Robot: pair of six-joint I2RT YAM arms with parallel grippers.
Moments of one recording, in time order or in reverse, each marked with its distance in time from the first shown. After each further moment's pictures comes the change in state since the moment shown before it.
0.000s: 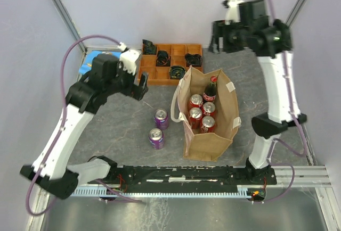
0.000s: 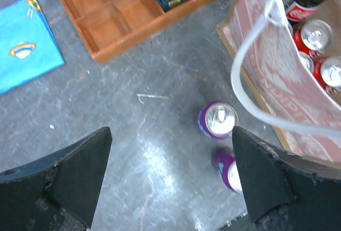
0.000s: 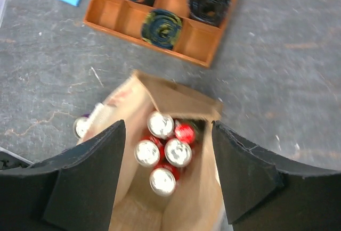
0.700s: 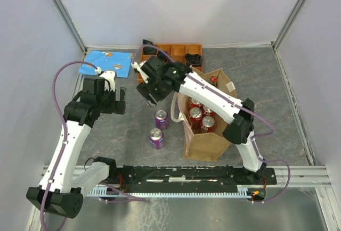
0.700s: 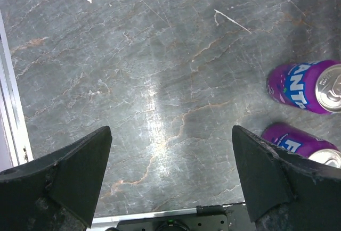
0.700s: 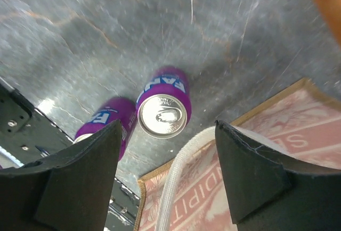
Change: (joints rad) left arm 0.272 -0.275 -0.437 -0.040 -0.131 -0.105; right arm 0.630 0.303 -0.290 0.291 0.142 -0.040
